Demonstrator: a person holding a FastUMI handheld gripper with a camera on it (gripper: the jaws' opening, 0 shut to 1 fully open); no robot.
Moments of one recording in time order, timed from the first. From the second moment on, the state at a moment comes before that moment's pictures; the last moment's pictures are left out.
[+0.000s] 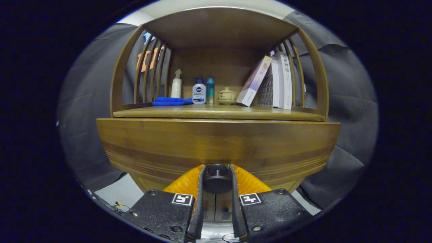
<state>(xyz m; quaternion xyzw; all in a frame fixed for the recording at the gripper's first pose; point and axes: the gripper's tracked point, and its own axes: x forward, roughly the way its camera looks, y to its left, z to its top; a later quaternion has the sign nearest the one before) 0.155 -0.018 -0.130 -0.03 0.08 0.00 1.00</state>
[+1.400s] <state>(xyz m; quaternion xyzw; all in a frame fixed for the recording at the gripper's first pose) 0.017 -0.018 -0.154 -0.02 0.10 0.02 0.99</state>
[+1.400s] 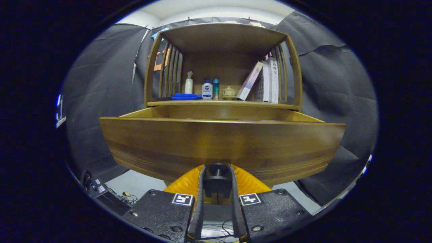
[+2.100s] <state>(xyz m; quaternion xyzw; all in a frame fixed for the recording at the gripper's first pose) -0.023 -0.023 -0.132 -0.04 0.11 0.02 0.99</state>
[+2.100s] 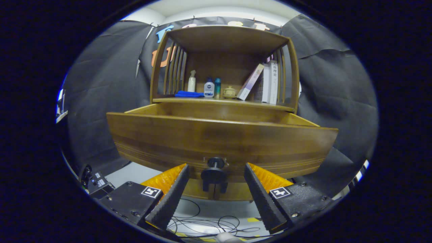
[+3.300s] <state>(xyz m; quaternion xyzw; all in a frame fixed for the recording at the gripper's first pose) 0.150 -0.017 -0.033 -0.04 0.40 0.03 0.91</state>
